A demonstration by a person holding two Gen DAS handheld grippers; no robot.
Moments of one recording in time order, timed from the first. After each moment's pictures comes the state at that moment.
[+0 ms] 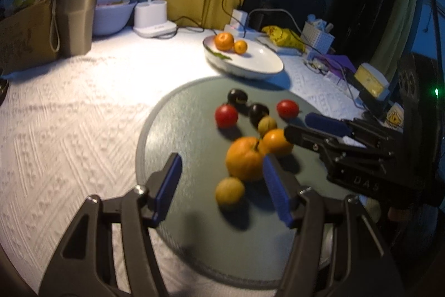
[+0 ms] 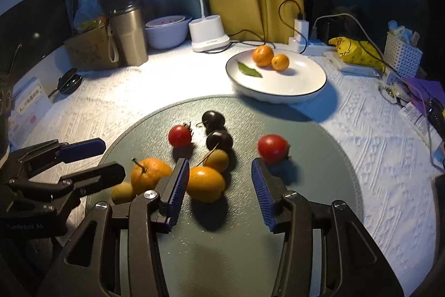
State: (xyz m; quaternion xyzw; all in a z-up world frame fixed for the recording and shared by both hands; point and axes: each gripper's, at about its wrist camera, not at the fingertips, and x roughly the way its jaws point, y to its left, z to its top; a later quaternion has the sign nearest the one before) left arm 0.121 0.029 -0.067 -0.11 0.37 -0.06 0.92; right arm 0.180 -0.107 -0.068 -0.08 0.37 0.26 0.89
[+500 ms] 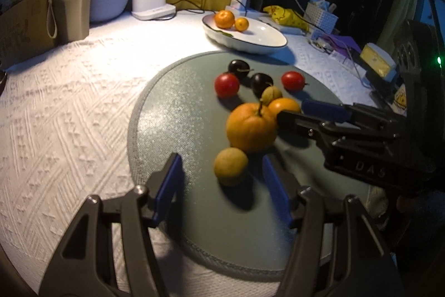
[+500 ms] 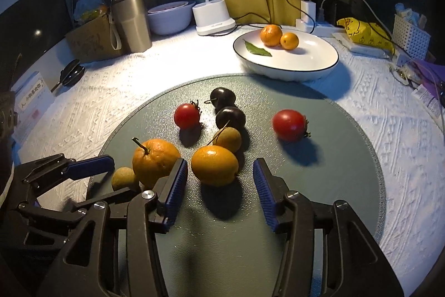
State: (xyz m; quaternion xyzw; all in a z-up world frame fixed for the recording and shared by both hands) left arm 0.119 0.018 -0.087 -0.09 0.40 -0.05 0.91; right arm 0.181 -0.102 -0.088 -0.07 0.40 0.27 0.87
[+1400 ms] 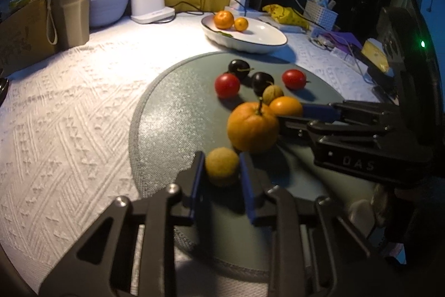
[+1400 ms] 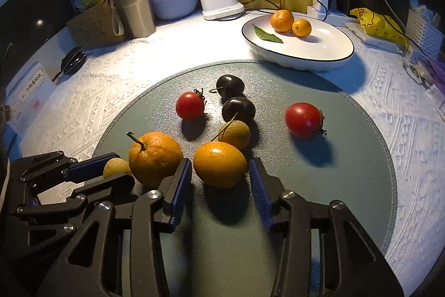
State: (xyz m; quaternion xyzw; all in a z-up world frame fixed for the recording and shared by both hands) left arm 0.118 0.015 -0.086 -0.07 0.40 -0.05 0.91; right arm 0.192 -0.094 -0.097 -0.09 0.43 0.29 0.85
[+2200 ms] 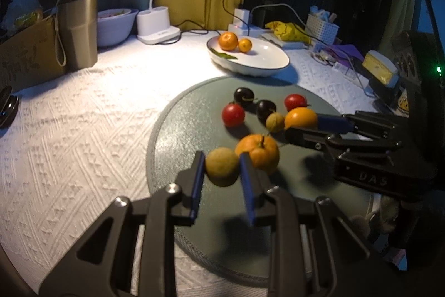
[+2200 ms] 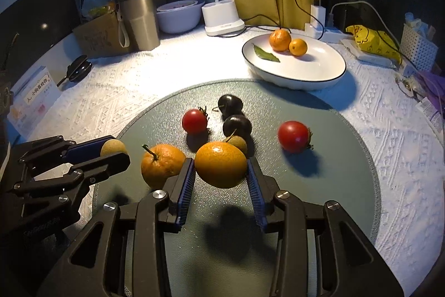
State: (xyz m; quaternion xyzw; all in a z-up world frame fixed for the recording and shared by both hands) left arm 0.121 0.021 -0.058 -0.06 0.37 -0.04 0.92; right arm 0.184 -0.100 -0.074 -0.10 0.39 0.29 0.87
